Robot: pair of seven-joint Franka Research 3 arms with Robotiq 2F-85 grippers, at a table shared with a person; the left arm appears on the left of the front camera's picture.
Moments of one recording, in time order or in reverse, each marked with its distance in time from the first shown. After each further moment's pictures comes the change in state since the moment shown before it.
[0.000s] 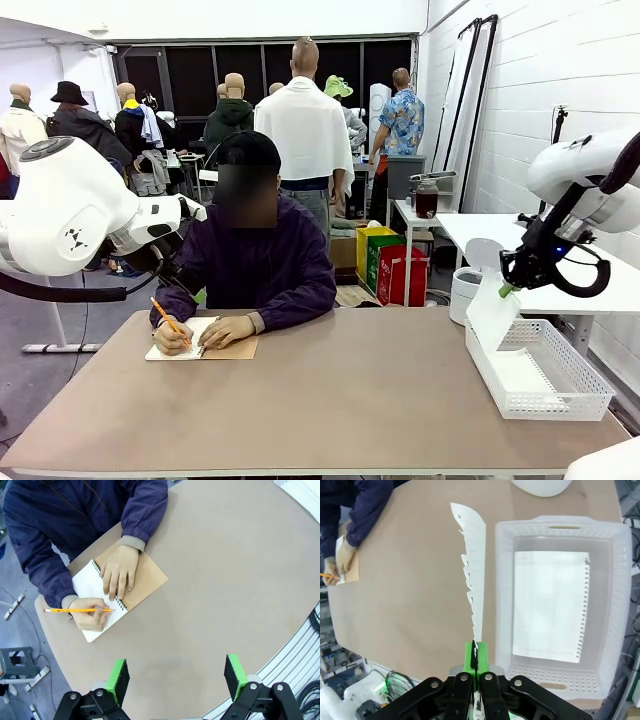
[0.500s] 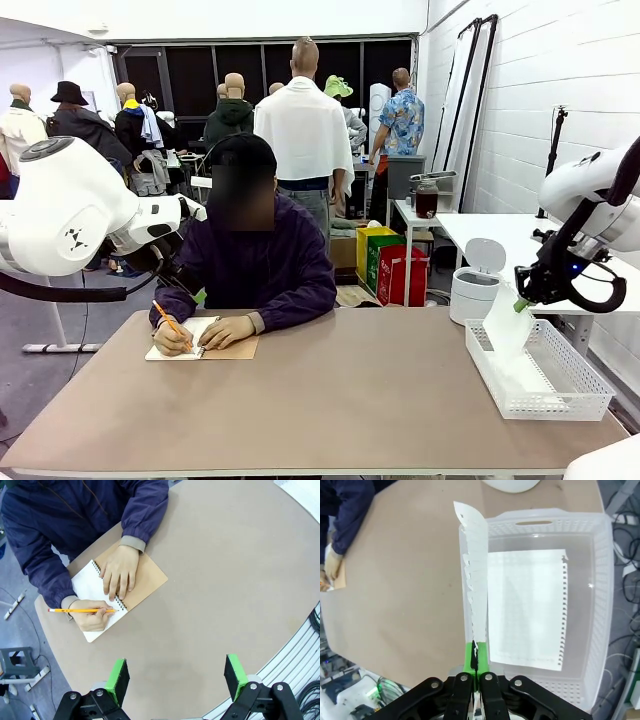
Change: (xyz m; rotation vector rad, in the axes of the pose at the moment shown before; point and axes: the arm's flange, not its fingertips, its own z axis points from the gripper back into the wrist) left arm 0.000 0.000 0.000 0.000 0.000 0.000; right arm -0.002 -0.044 -0.020 -0.009 -0.009 -0.009
